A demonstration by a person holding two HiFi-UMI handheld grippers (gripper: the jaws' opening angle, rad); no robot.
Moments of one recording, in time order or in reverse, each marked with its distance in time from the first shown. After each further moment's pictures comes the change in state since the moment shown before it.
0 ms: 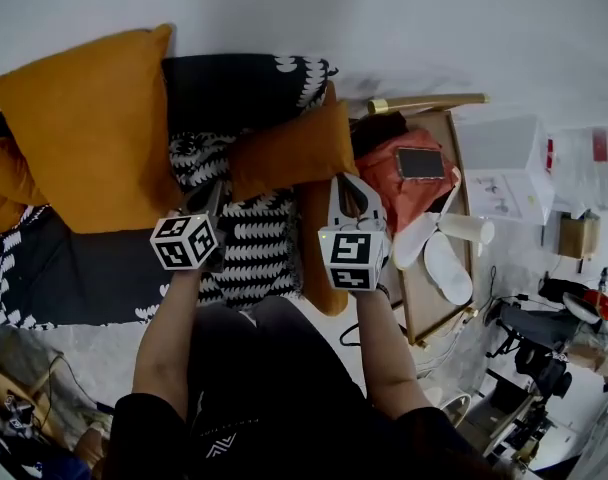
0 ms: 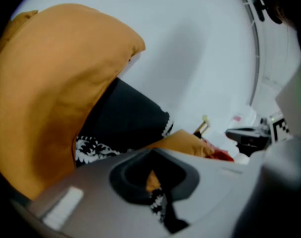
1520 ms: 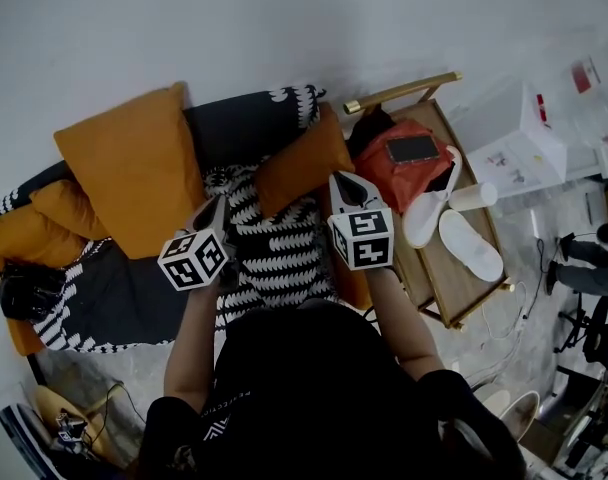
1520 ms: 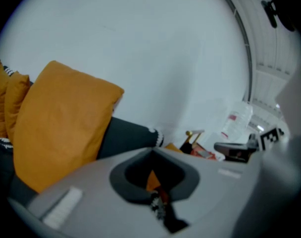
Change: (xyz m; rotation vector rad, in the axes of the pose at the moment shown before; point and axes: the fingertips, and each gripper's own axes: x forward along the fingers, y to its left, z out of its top) left arm -0.101 -0.072 0.084 0.147 -0.055 0.088; right arm -0.059 -0.007 0.028 0.375 -0.157 0.131
